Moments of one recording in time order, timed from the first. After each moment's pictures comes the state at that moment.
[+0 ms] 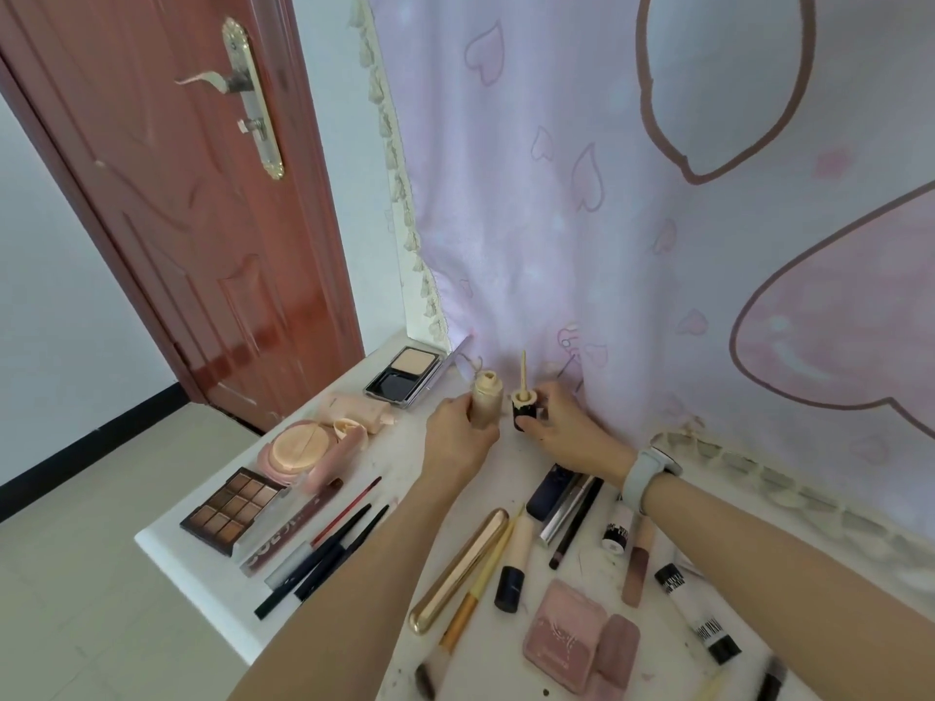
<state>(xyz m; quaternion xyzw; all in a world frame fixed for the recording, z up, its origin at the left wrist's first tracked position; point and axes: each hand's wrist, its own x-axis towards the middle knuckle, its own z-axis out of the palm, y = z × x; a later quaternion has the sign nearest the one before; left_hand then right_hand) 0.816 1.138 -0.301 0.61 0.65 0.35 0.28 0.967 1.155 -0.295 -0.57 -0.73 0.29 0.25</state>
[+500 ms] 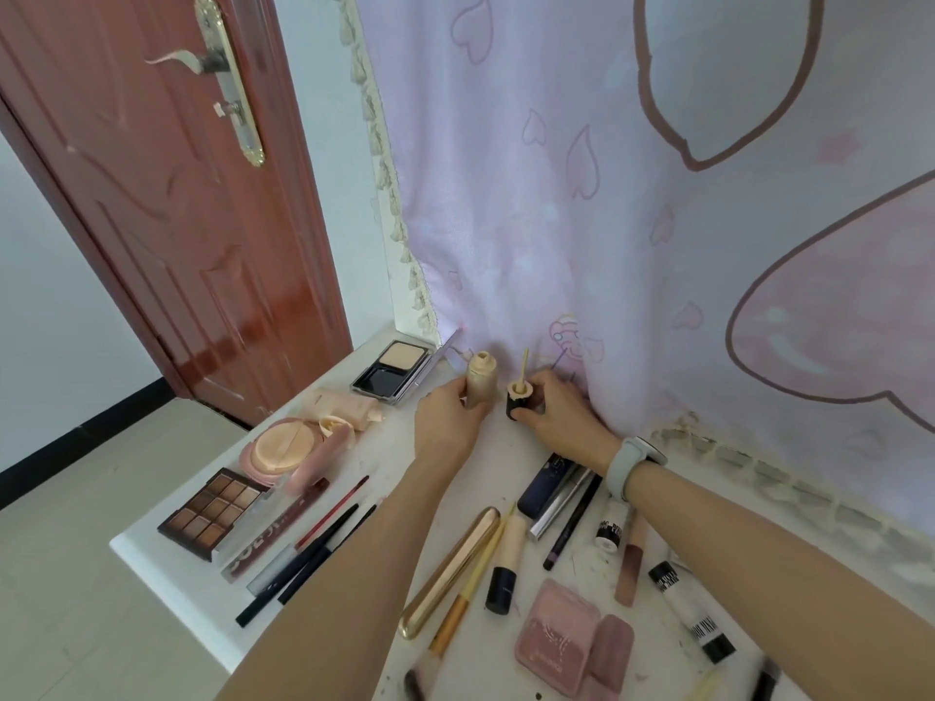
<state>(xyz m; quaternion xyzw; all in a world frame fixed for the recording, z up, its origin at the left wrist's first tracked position) 0.819 1.154 -0.303 0.60 0.66 0.36 0.26 0.971 1.169 -0.302 -0.58 -0.72 0.23 0.29</state>
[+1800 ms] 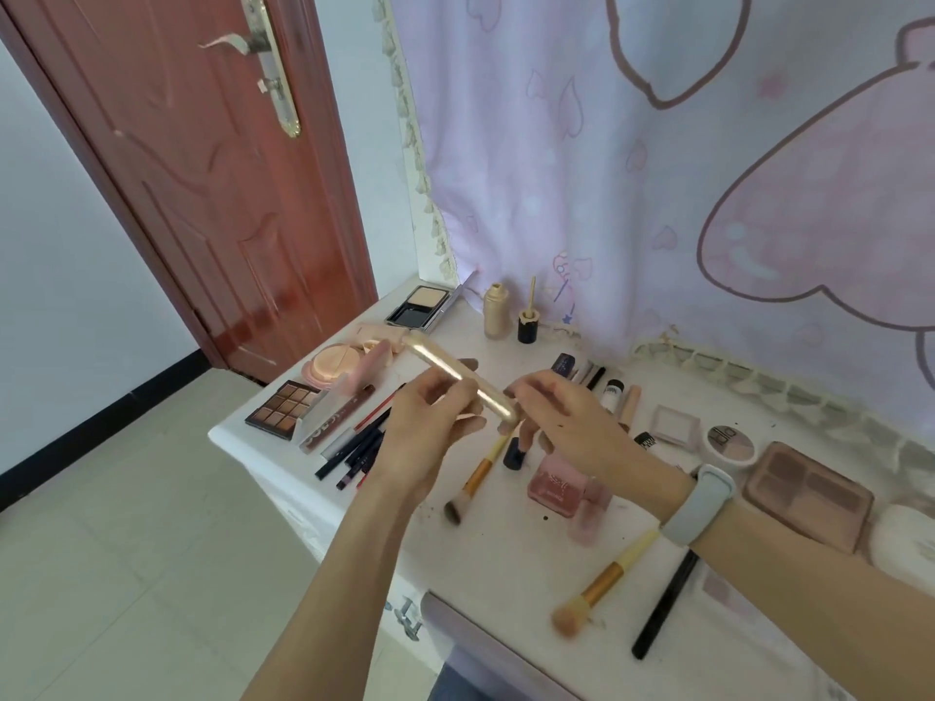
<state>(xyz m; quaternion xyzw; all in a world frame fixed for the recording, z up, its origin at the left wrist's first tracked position) 0.783 0.985 -0.257 0.43 0.47 0.54 0.55 0.943 0.993 -0.256 -0.46 -0.62 0.51 0.38</state>
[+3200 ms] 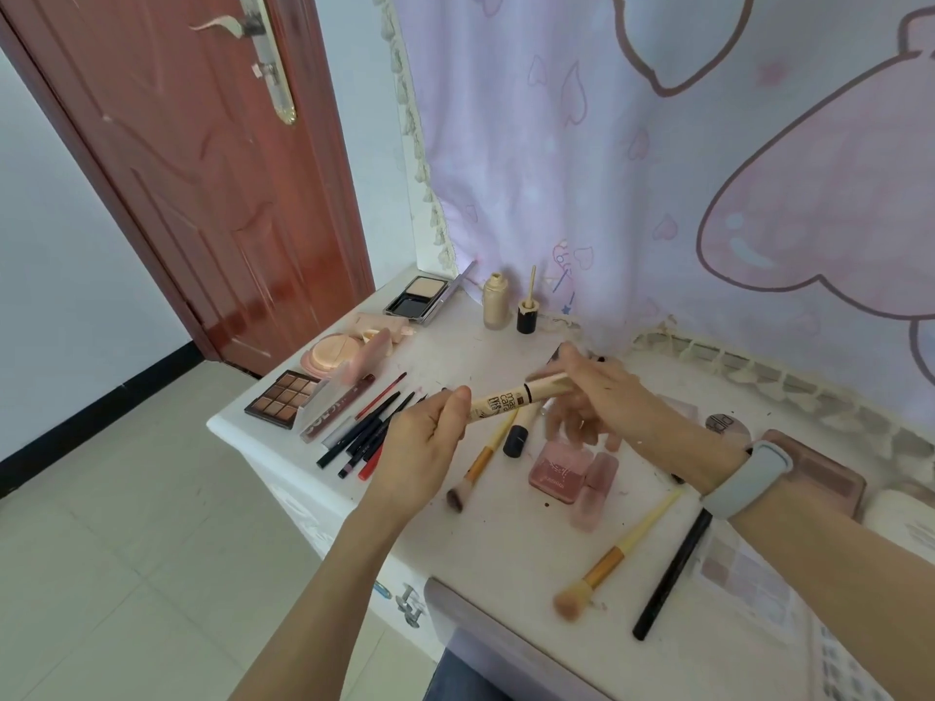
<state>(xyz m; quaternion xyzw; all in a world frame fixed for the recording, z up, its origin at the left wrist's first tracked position) 0.770 0.965 -0.276 0.65 0.53 0.45 0.31 0.972 0.994 -0.239 -0.48 -0.62 0.53 0.32</state>
